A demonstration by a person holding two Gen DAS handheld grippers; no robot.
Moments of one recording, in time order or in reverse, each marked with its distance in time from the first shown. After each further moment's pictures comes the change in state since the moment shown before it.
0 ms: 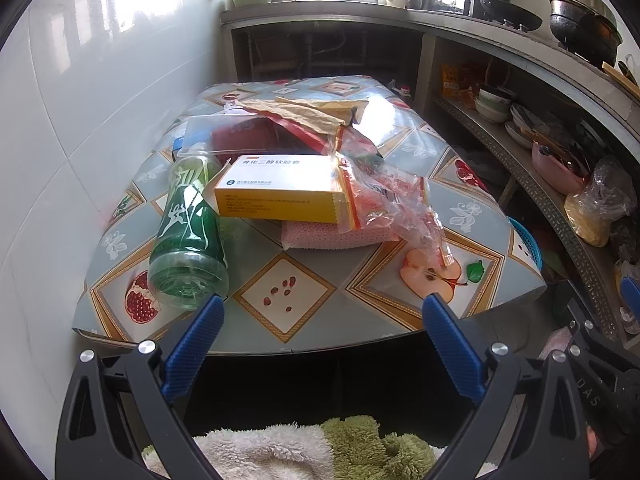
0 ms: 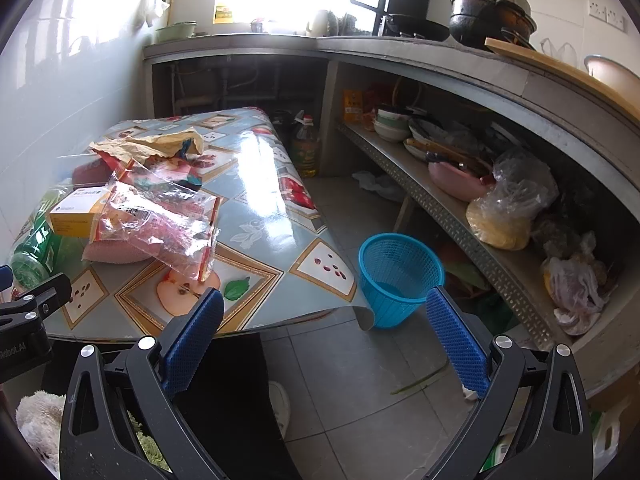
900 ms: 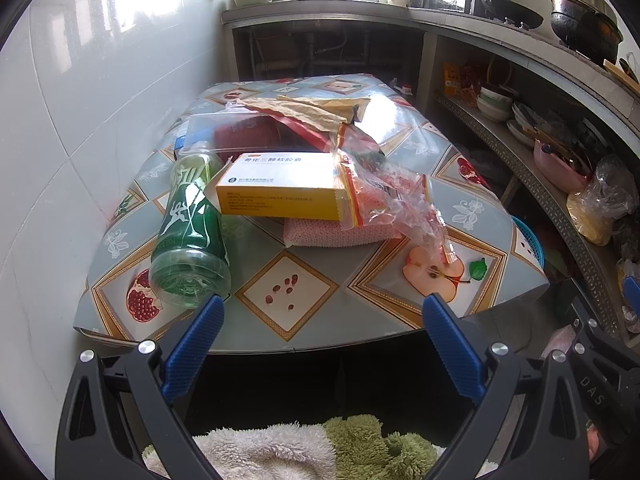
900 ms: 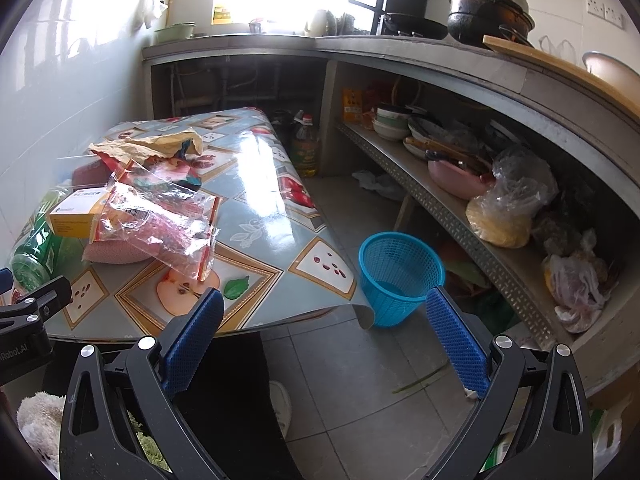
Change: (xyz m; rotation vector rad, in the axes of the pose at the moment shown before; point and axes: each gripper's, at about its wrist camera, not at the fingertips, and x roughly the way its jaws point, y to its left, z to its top) left arm 0.001 0.002 0.000 0.005 0.004 -0.015; right arm 0.000 -0.002 -0.002 0.008 0.000 0.007
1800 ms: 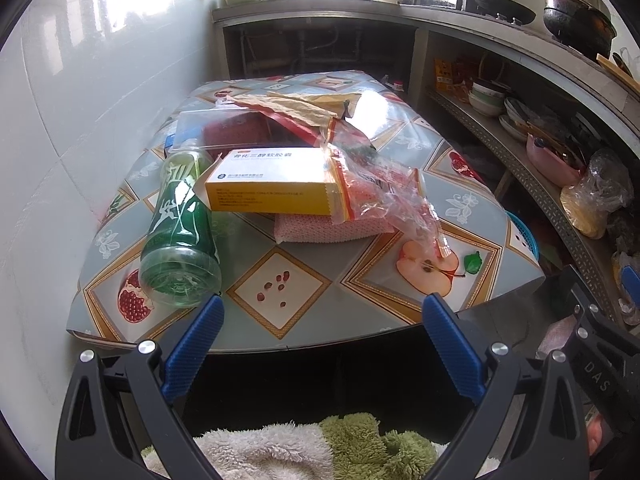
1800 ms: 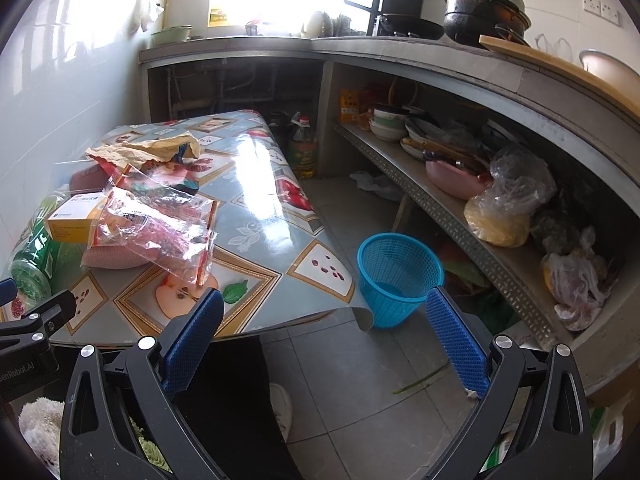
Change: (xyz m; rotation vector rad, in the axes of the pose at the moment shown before) left arm 0.004 -0.001 -0.005 0.017 0.010 -0.023; right arm 0.001 -0.003 0.000 0.012 -0.006 -0.003
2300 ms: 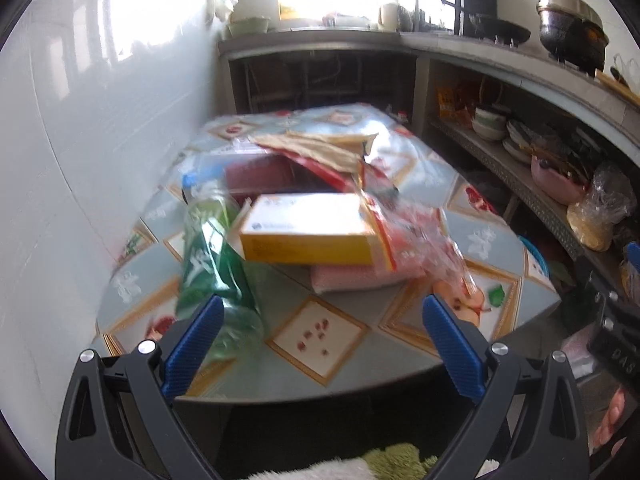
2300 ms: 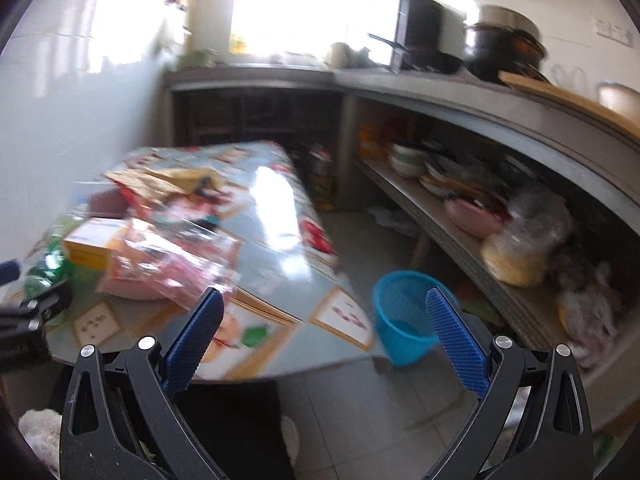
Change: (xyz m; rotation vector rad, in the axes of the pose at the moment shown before) left arm -0.003 0.034 0.018 0.026 -0.144 0.006; right arm -0.003 0.018 0.017 -0.088 -0.175 0.129
